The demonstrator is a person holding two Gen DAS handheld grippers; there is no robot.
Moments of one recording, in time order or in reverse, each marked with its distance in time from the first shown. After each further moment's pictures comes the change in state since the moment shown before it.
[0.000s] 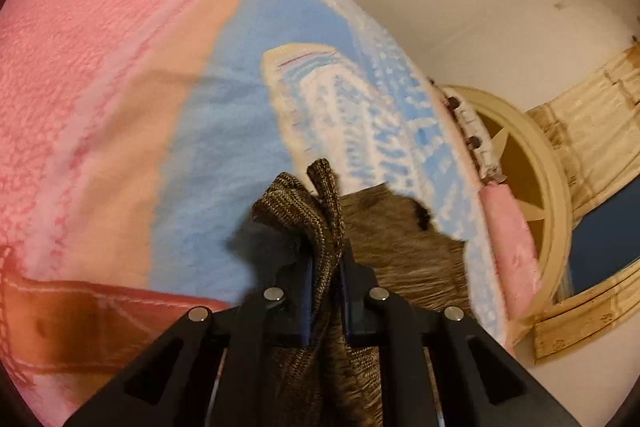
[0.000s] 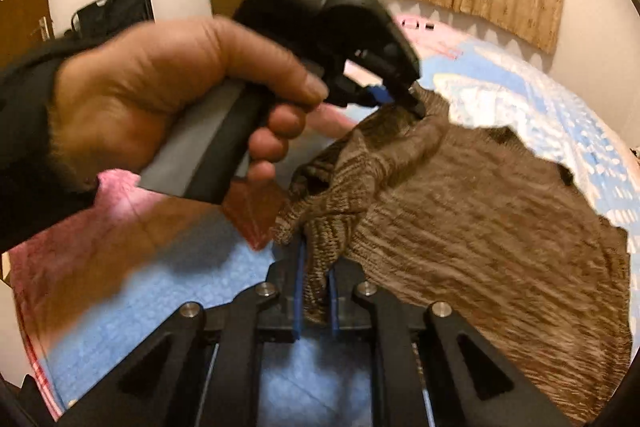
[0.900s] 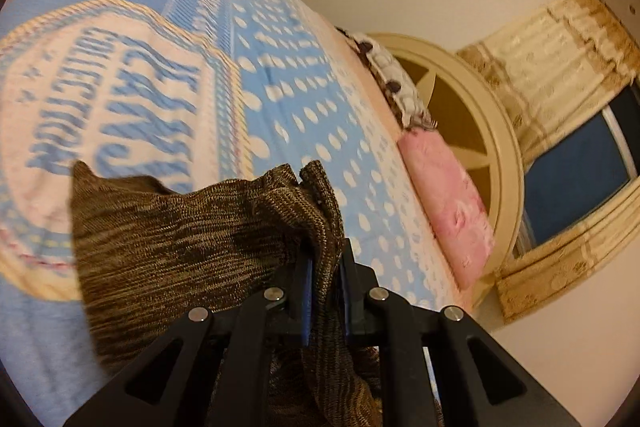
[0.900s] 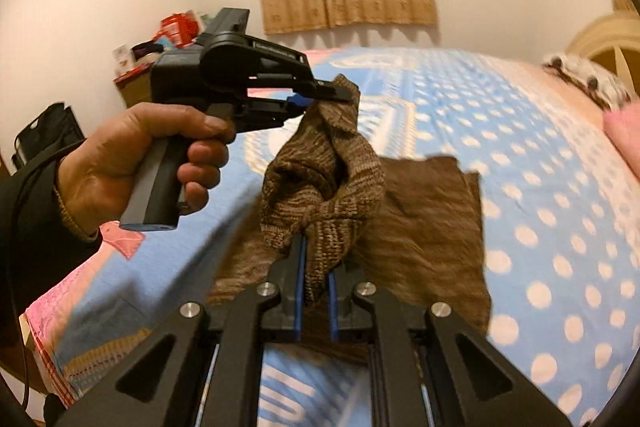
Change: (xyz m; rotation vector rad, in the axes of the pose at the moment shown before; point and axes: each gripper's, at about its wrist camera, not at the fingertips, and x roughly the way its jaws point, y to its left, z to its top) left arm 0.144 -0.189 -0.025 0.170 0.156 -0.203; right arm -0.131 -0.168 -0.074 0.383 -0.140 -0.159
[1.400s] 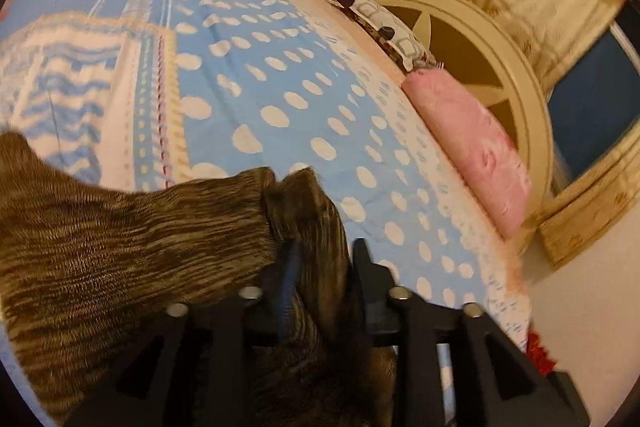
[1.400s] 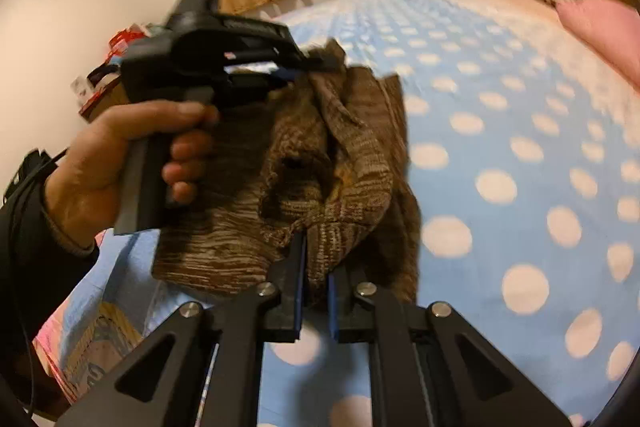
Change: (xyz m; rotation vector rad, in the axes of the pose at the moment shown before) left arm 0.064 -0.050 -0.030 0.226 0.091 0.125; right arm -0.005 -0.080 -0.045 0.253 0.109 -0.014
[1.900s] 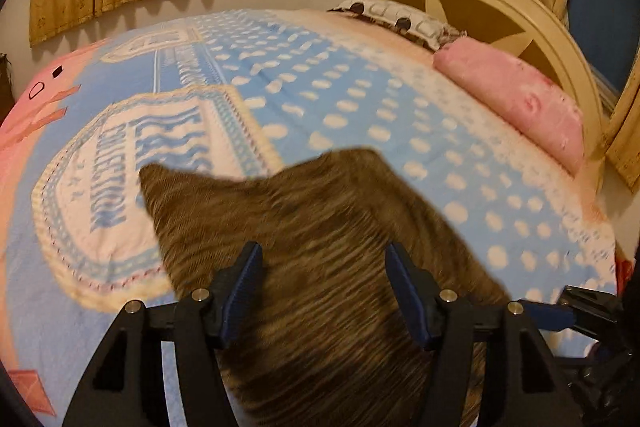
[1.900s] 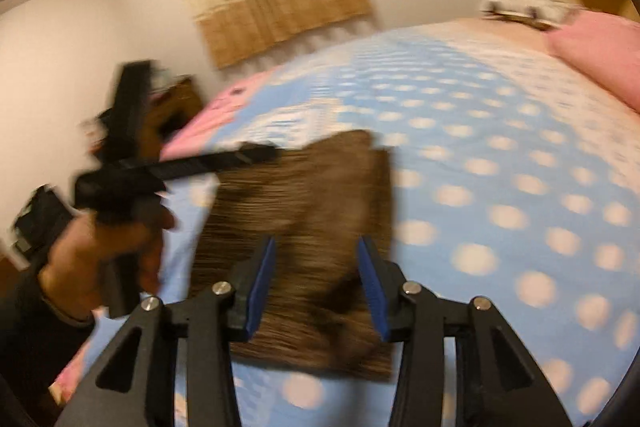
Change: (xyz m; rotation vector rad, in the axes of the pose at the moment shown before) left arm -0.053 0.000 -0.040 0.266 -0.055 0.319; right arm -0.042 0.016 0.035 -0.016 -0.166 0.082
